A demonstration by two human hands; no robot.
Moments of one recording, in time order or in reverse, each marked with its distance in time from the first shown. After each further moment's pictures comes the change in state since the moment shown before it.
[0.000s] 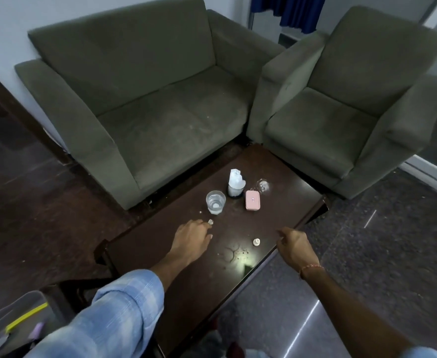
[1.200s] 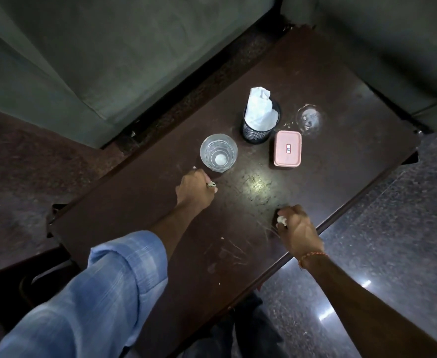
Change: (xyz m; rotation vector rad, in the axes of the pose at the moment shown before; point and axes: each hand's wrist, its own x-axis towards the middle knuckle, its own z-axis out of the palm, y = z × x) left_hand 0.196 -0.075 0.210 -0.352 -0.178 -0.529; right_hand 0.152 0.098 0.209 -0.082 -0.279 0.142
